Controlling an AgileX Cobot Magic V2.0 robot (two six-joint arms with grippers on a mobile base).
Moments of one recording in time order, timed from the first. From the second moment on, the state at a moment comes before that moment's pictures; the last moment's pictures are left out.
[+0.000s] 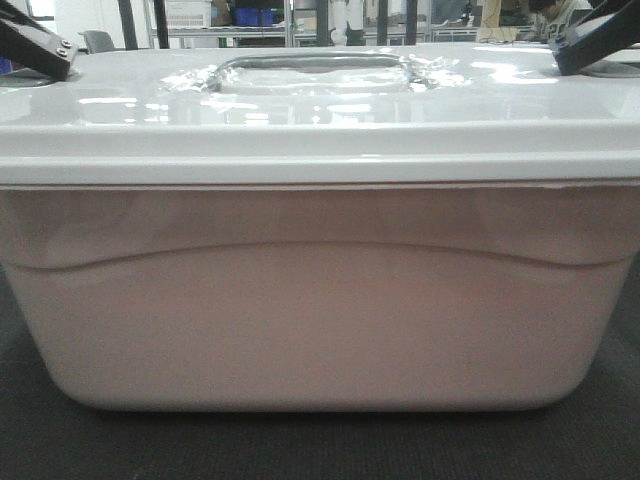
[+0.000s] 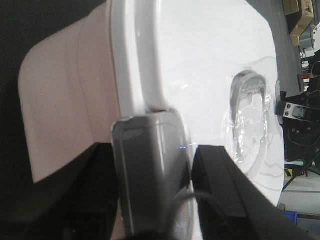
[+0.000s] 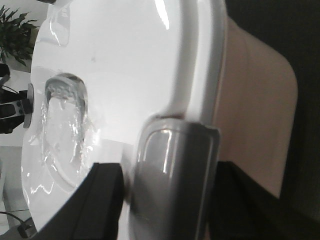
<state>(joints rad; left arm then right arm) 0.08 1.39 -0.84 -1.22 1.16 0.80 -0.19 1.33 -0.79 1.19 1.15 -0.73</state>
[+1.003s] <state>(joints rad) 0.08 1.39 -0.84 -1.22 1.16 0.84 -0.19 1.33 -0.79 1.22 1.14 -0.74</state>
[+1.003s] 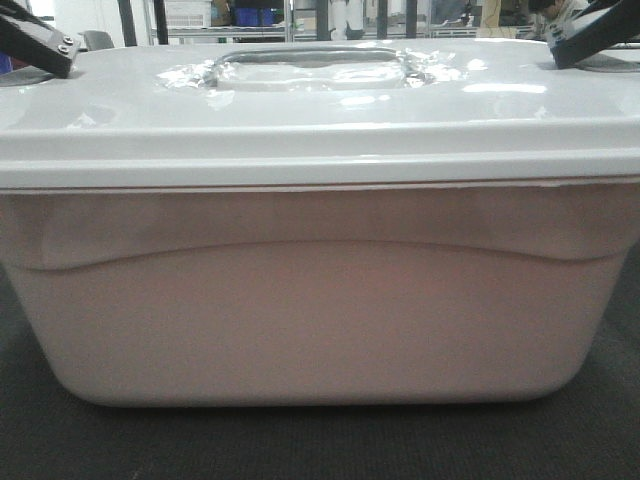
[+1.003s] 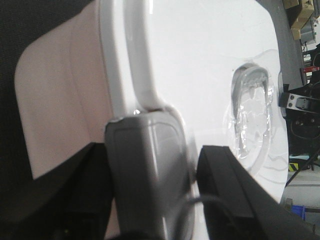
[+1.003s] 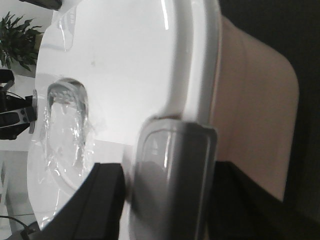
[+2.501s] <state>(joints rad) 0.09 0.87 -0.83 -1.17 1.12 0.87 -0.19 0.88 -0.79 1.18 1.14 -0.82</state>
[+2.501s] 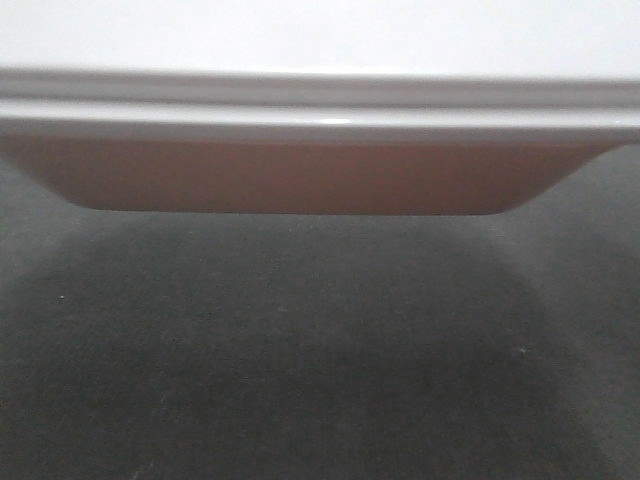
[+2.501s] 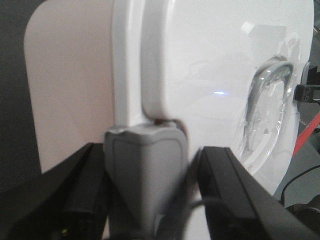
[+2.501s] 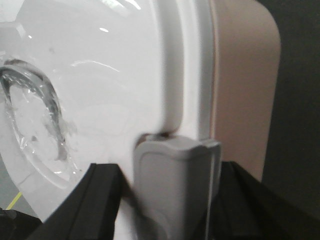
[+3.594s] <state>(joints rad) 0.09 0.87 -0.83 -1.16 1.12 0.86 -0.19 0.88 -0.79 1.17 1.14 -0.82</state>
